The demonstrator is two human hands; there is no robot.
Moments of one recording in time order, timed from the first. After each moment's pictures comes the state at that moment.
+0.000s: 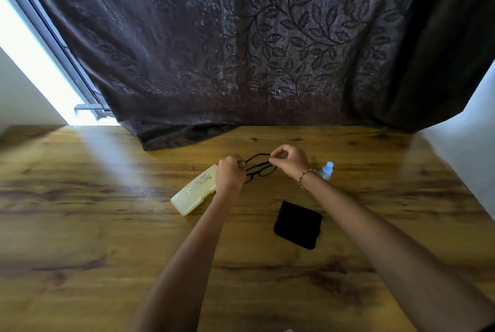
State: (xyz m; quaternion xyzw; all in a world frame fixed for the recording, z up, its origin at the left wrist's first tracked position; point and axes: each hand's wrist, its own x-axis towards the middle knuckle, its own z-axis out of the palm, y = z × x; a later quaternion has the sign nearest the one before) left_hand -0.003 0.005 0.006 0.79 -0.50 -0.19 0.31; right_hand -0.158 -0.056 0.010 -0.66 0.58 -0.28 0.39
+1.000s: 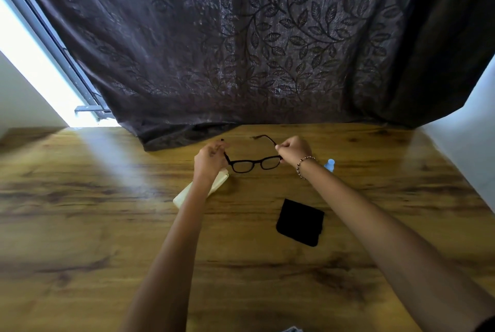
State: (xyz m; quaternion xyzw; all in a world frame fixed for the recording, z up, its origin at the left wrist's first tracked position) left_hand 0.052 0.007 0.018 0.72 -0.42 -0.32 0.45; right_hand -0.148 -0.066 0.034 -0.61 0.68 -0.23 0.35
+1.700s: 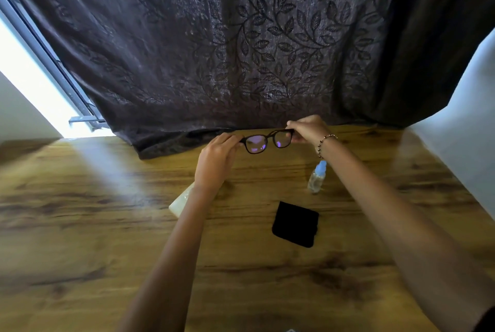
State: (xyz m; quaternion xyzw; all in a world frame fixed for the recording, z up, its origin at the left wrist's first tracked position) left_hand 0.022 0.020 0.058 0.56 -0.72 0.07 0.39; right_hand -0.192 -0.096 0.082 -0.54 0.62 -0.35 0.46
